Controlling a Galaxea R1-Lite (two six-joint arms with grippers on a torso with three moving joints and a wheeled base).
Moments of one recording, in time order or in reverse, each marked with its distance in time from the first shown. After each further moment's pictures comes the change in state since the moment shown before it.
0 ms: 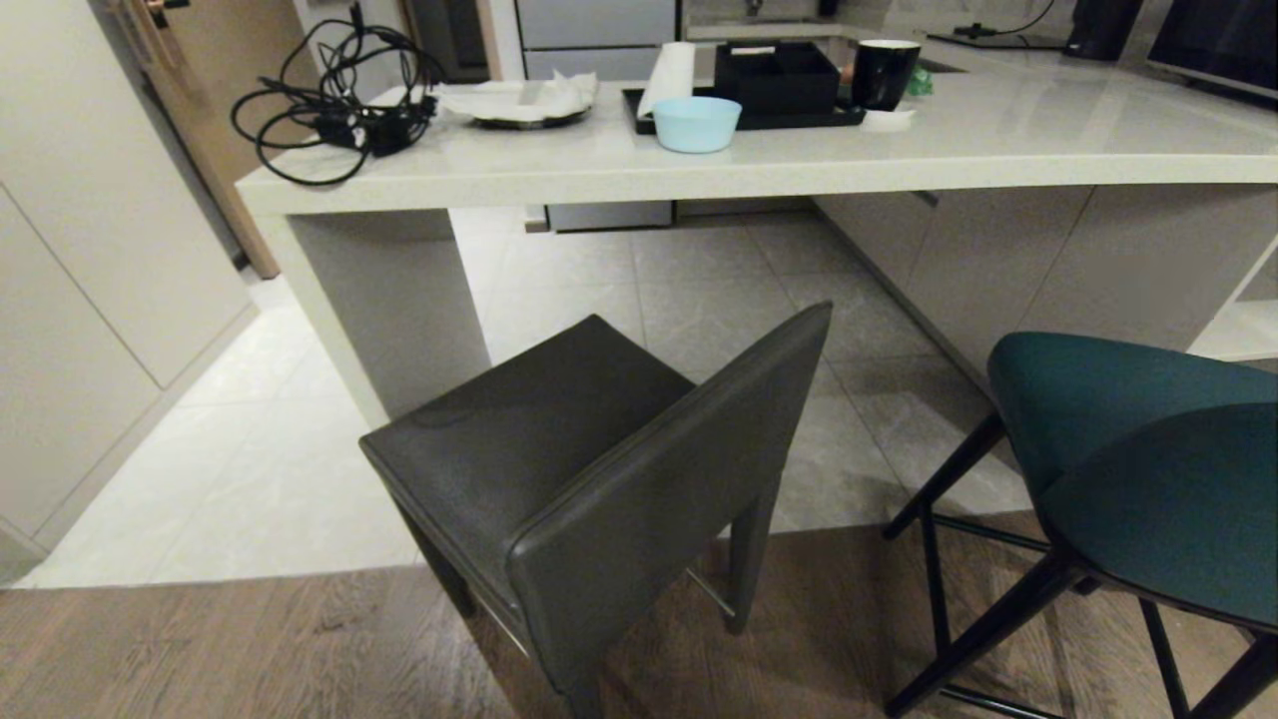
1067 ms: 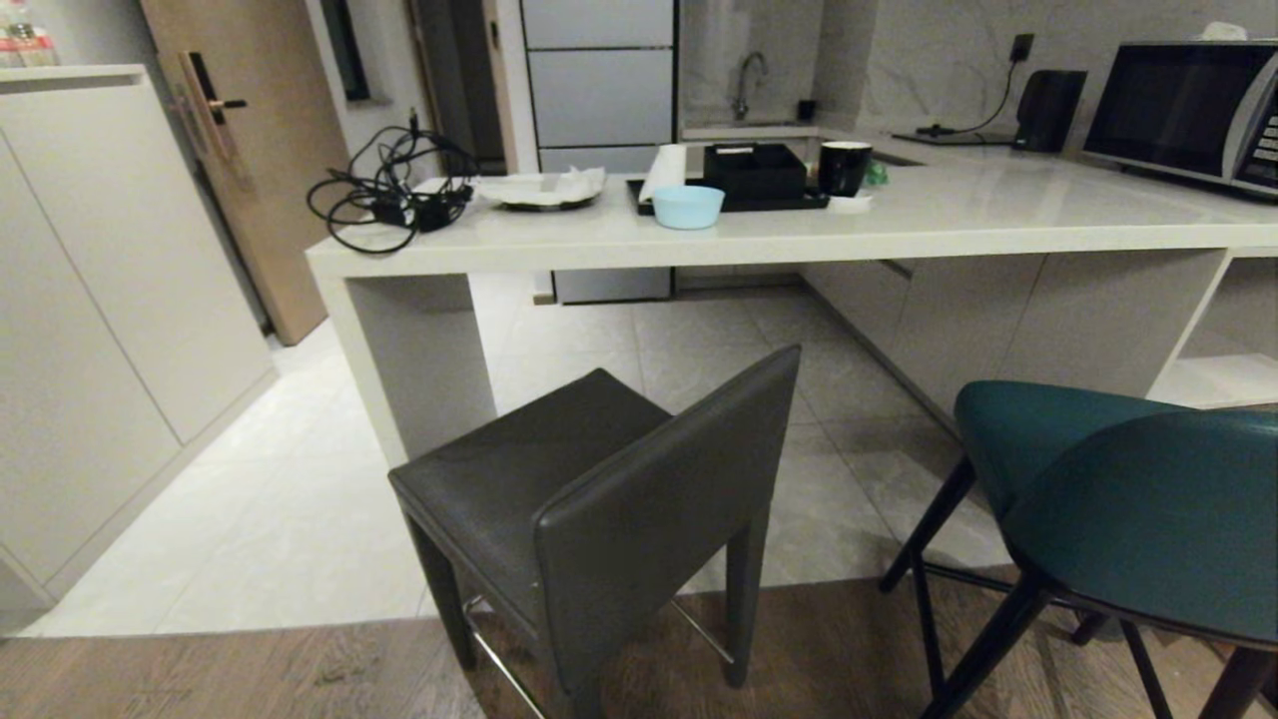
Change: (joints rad) left arm 0.001 0.000 -0.001 -0.001 0.012 -0.026; right arm 0.000 0.000 0.001 -0.001 0.000 0.000
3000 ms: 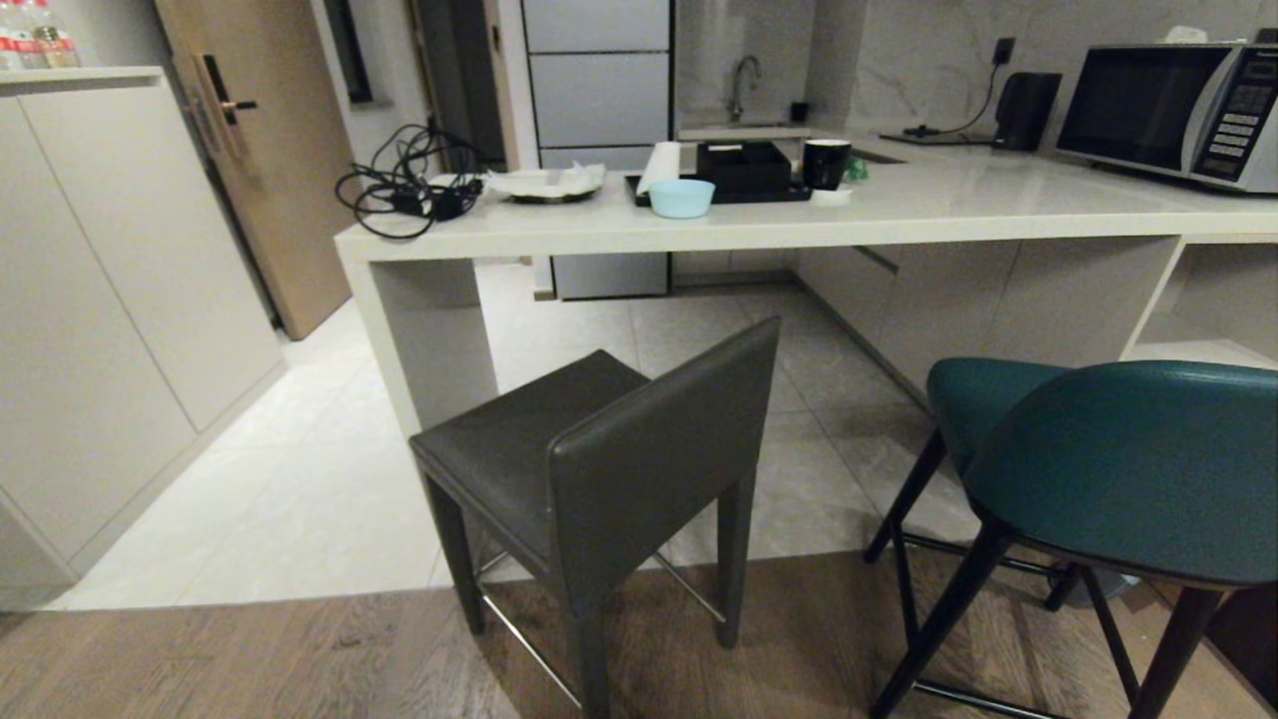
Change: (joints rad) left arm 0.000 0.000 0.002 -0.003 0.001 -0.003; right arm 0.000 0.000 0.000 -0.001 0.000 0.000
